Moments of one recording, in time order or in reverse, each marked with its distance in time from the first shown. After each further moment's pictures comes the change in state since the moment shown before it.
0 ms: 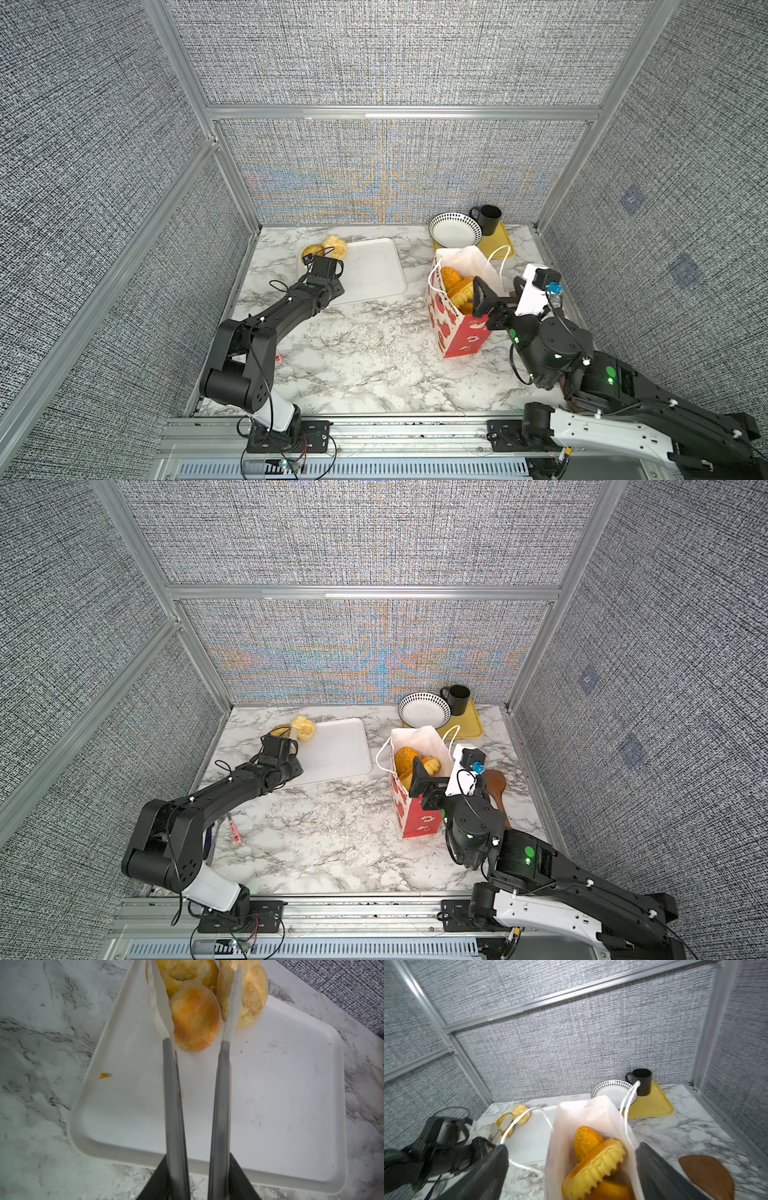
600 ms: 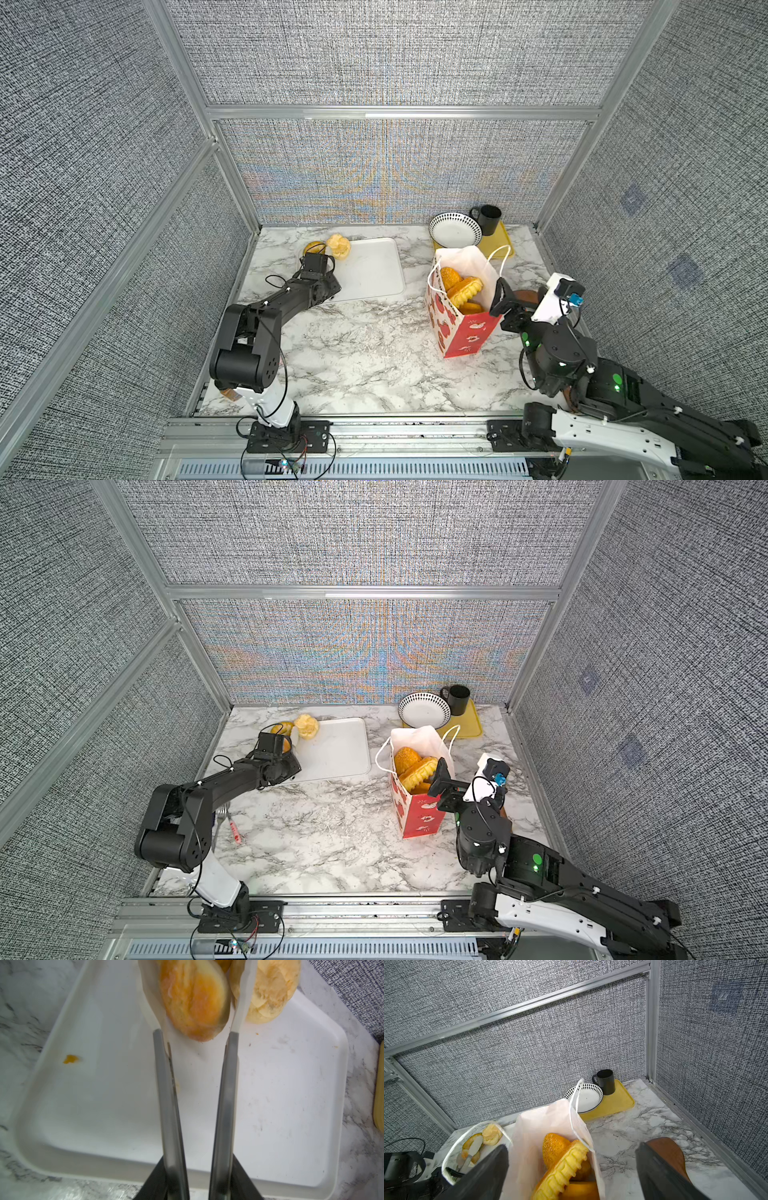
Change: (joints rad) left arm 0.079 0.116 0.045 0.025 0.156 -0.003; right arm -0.001 -0.086 -0.084 -0.024 0.154 0.051
